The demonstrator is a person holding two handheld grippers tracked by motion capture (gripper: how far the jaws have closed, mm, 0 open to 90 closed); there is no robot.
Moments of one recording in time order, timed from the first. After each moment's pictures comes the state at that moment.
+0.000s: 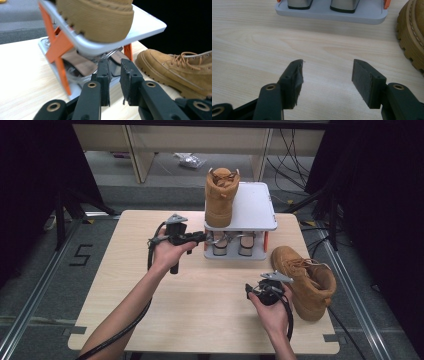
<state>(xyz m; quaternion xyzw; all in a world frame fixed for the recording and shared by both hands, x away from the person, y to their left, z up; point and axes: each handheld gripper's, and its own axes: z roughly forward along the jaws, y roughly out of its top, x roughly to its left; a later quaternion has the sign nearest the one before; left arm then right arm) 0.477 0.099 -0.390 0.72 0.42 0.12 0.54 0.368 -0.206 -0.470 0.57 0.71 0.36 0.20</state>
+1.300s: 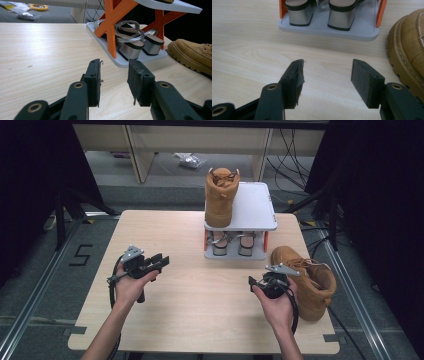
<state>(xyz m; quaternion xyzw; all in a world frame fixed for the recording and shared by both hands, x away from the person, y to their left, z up) 0.416 0.189 -0.449 0.67 0.47 0.18 0.54 0.374 -0.213 -0.446 0.57 0.70 0.37 0.22</state>
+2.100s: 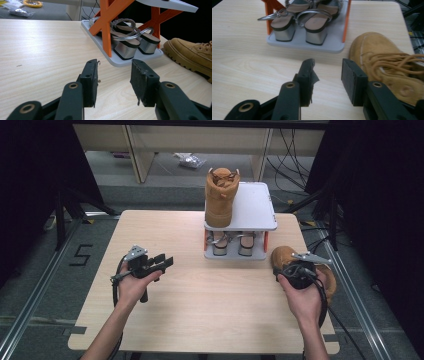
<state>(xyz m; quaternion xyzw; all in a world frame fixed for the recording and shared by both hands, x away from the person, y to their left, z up) 0.421 0.183 -0.452 0.67 0.47 0.16 0.55 0.367 -0.260 -0.383 0.59 0.69 0.36 0.23</state>
